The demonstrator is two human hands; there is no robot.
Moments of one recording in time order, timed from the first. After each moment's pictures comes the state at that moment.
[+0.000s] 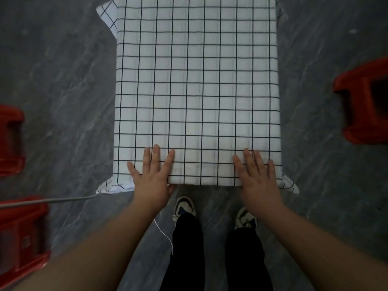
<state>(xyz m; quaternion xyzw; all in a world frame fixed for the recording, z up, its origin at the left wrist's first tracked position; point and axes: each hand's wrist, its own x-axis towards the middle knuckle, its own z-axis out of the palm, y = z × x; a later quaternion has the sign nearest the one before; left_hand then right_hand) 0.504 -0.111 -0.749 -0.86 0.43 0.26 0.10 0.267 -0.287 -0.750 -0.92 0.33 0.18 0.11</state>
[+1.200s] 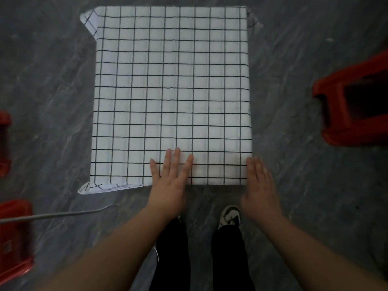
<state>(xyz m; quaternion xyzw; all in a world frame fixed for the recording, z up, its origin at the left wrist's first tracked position) 0.413 -0.178 -0.715 -0.81 0.52 0.27 0.08 0.194 -0.318 -0.736 -0.85 0.44 0.13 0.24</state>
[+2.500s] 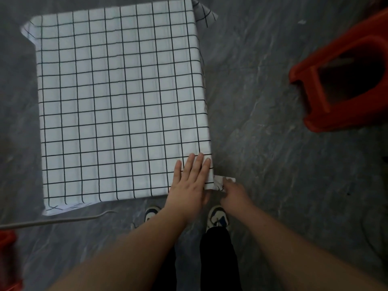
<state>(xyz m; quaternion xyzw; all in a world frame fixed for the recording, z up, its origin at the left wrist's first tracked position) 0.309 -0.271 -0.763 -0.75 0.61 0.27 0.02 0.160 -0.359 -0.779 -0.70 0.49 0.27 0.43</state>
